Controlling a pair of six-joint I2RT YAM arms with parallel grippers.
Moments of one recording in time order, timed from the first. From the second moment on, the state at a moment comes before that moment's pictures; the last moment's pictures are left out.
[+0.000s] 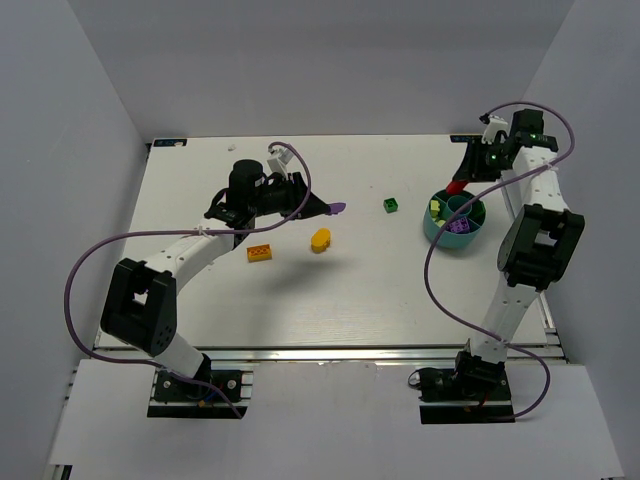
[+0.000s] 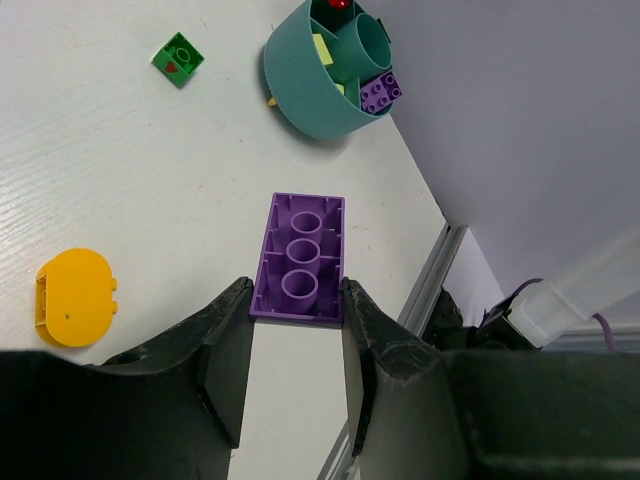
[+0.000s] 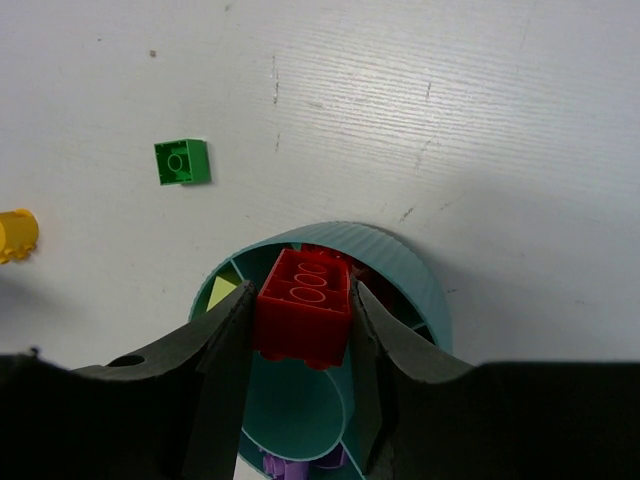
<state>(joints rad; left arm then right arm) -0.42 1.56 1.07 0.17 0.66 -0.59 -0.21 2.04 1.90 -0.84 -0.55 -0.19</state>
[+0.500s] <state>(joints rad) -0.42 1.56 1.07 0.16 0.66 -0.58 -0.21 2.04 1.78 -0.83 -0.51 -0.23</state>
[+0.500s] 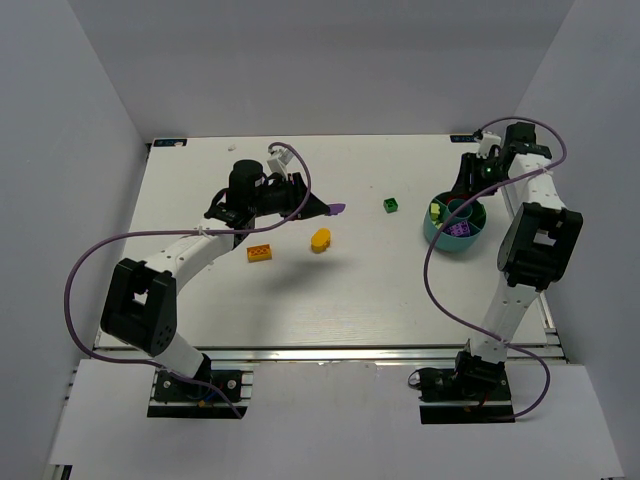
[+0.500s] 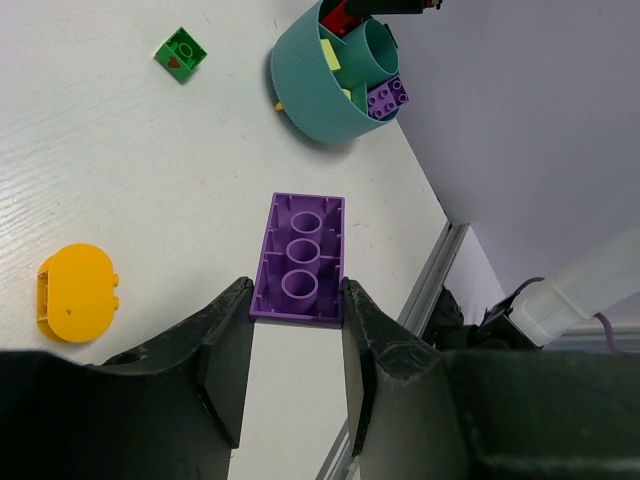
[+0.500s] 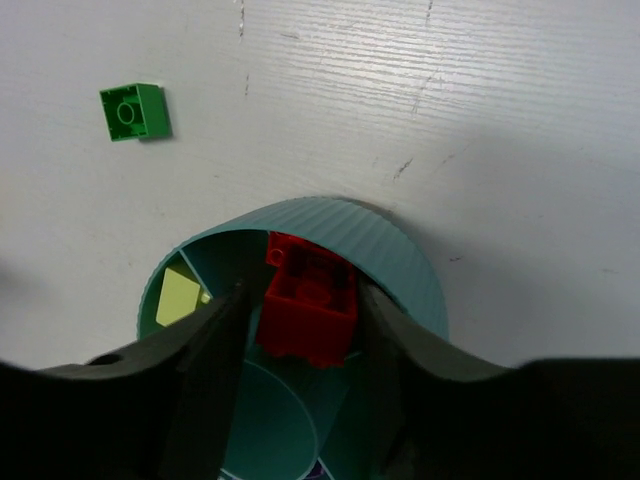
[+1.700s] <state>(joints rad) -0.62 1.80 1.24 0.60 0.81 -0.72 -0.10 1.71 1.64 -1.08 -1.30 -0.72</state>
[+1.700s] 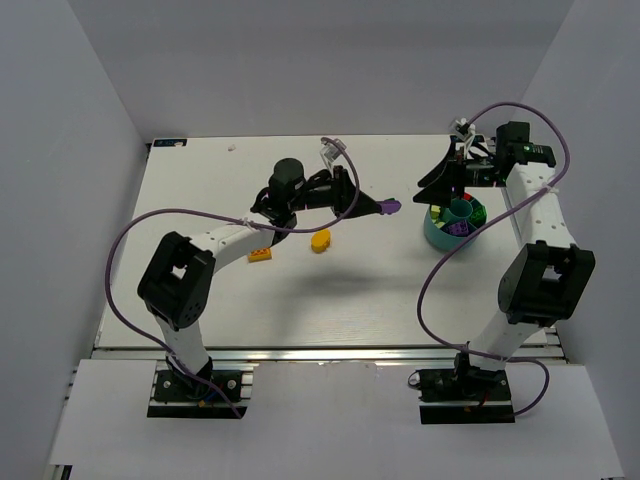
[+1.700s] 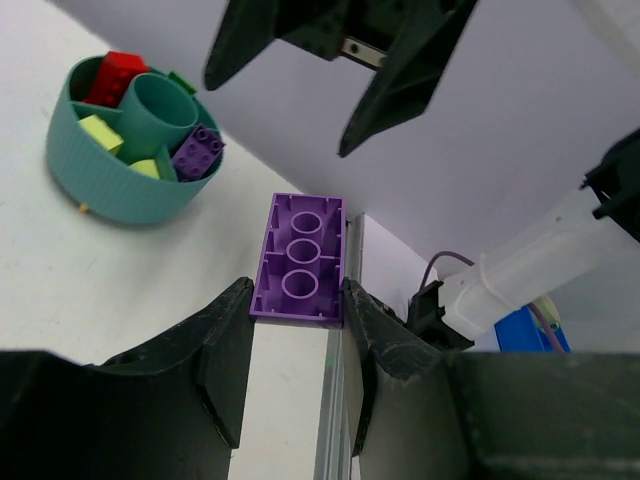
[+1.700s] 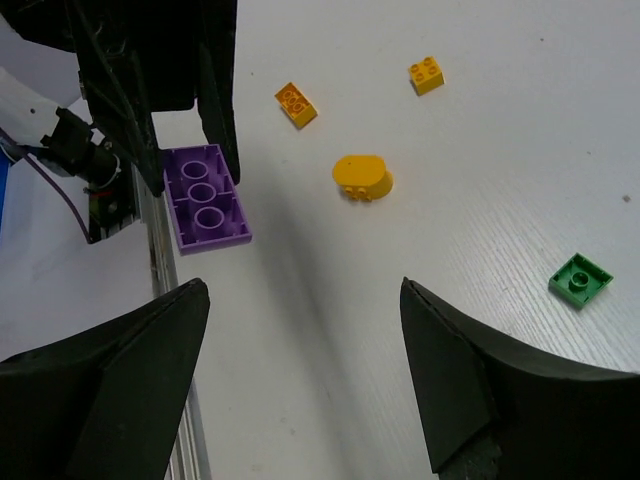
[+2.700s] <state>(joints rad) -0.64 1.80 1.20 0.89 0.82 -0.82 0.02 1.65 1.54 -1.05 -1.43 -0.76</state>
